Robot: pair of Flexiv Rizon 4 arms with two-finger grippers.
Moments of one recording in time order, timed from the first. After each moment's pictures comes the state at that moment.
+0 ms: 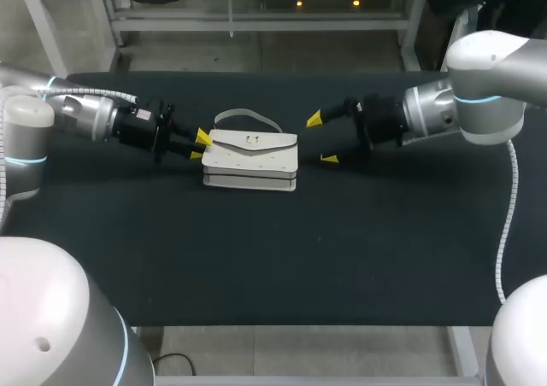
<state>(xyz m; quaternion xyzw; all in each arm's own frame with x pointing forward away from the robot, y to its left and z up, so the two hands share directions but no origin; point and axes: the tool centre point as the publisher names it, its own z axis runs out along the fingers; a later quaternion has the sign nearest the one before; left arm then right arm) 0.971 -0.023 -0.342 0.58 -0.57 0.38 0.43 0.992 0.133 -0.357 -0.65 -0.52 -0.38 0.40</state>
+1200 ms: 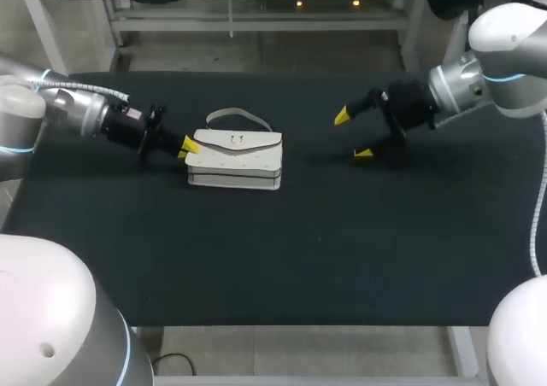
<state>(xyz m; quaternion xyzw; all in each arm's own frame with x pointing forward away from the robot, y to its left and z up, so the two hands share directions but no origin) 0.980 0.011 -0.356 0.61 -0.59 0.33 0.43 0.993 0.067 -0.351 -0.67 -0.56 -0.31 0.37</state>
